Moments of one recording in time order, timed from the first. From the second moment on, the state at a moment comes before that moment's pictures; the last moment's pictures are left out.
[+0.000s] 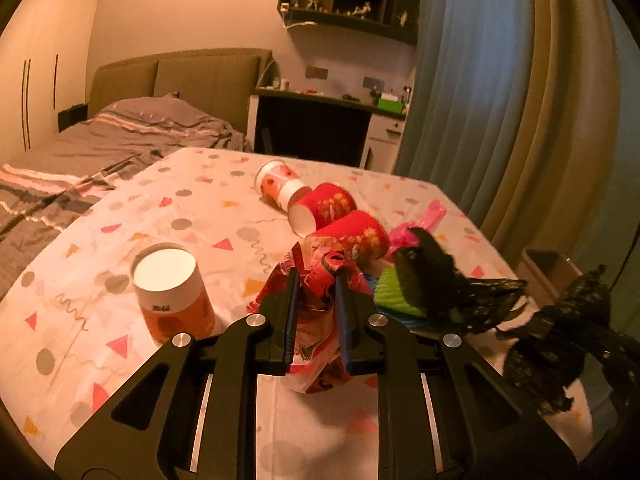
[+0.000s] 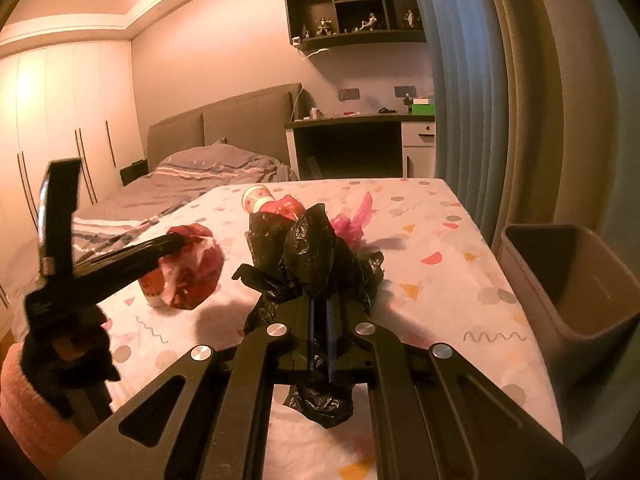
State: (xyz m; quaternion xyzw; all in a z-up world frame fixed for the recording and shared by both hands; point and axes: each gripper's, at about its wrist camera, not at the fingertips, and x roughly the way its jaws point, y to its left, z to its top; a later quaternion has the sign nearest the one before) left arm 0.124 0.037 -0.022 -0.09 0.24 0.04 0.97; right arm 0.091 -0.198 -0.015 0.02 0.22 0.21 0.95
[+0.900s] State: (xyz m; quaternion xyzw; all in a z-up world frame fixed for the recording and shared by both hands) left arm 0.103 -0.048 0.044 -0.04 0.17 -0.04 0.98; right arm 0.079 -0.258 0.013 0.05 0.17 0.14 0.97
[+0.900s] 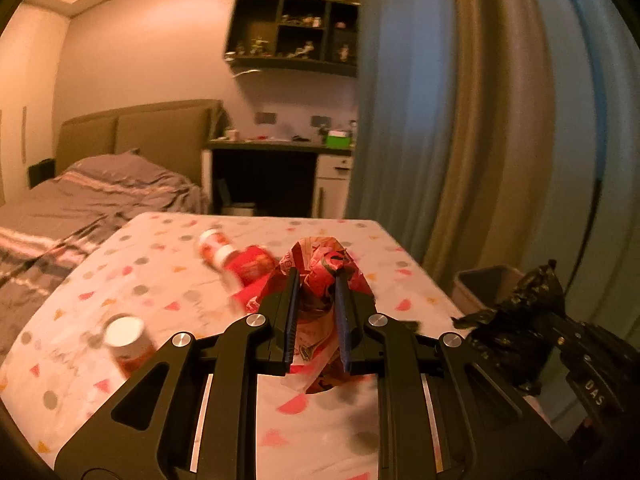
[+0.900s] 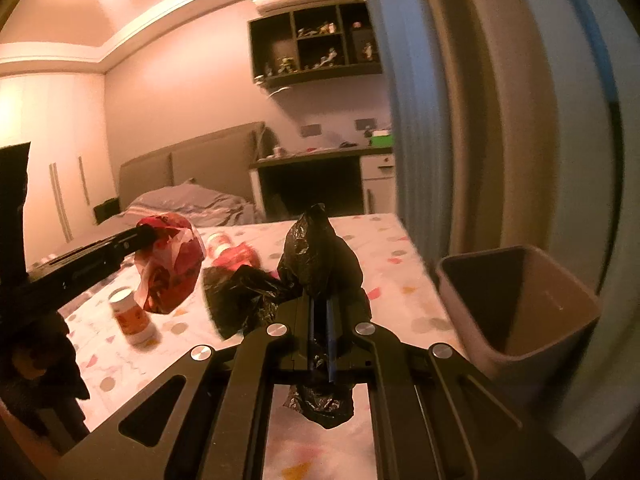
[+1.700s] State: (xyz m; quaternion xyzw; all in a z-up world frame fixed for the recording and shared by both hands) left arm 0.184 -0.234 0.030 0.01 0.18 -0.21 0.96; right arm 0.133 -0.393 0.012 0.06 0.13 -0.03 0.99
